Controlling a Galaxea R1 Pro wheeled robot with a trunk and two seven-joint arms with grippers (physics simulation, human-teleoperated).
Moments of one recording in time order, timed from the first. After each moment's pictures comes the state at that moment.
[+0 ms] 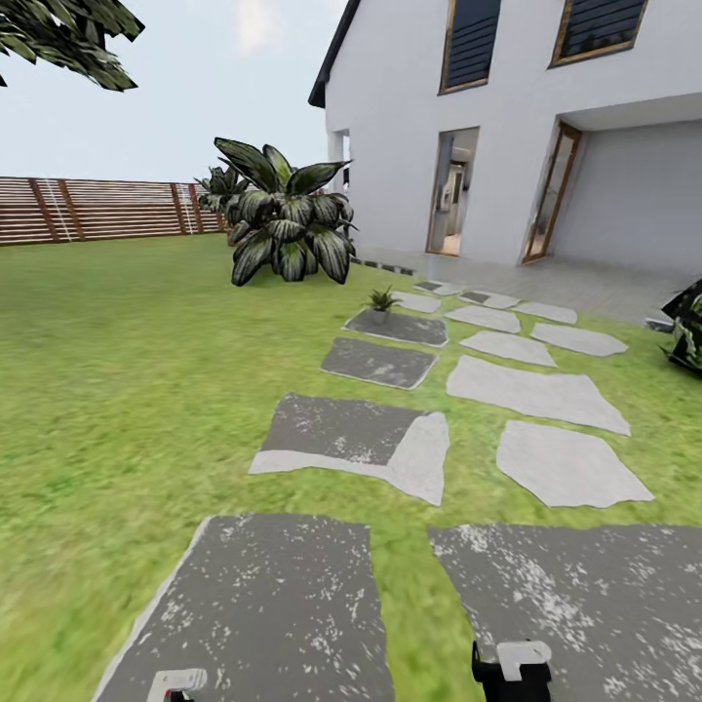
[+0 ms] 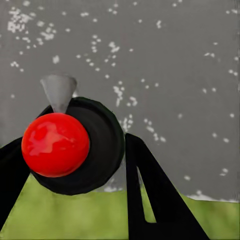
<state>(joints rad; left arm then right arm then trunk) -0.43 0.13 0.24 -0.04 -0.17 -0.25 -0.11 -0.41 0.00 -0.23 -0.07 0.48 -0.59 -0.36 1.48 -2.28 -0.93</state>
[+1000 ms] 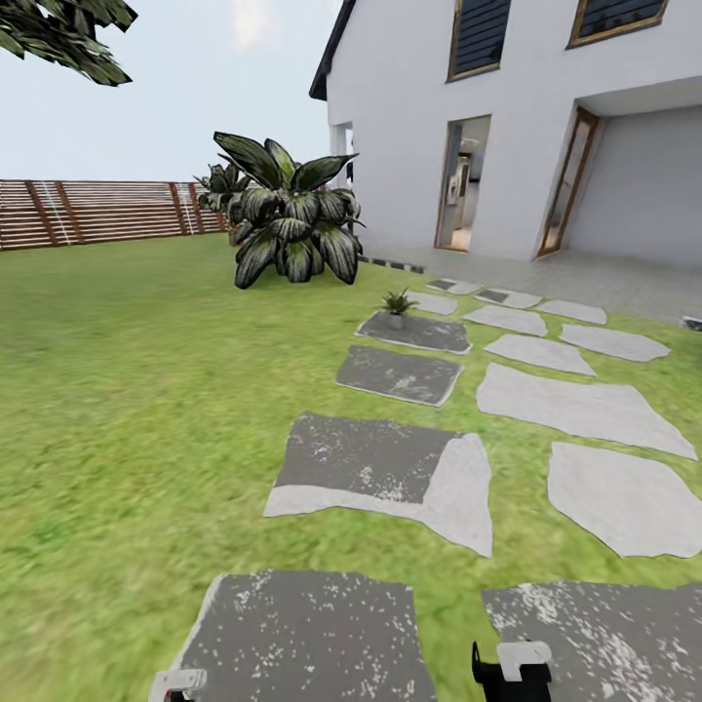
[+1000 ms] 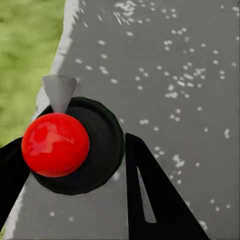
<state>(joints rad) -0.43 0.13 0.24 -0.04 -0.17 -0.25 -0.11 -0.41 0.00 -0.23 -0.07 0.48 -0.59 -0.36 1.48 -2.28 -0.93</state>
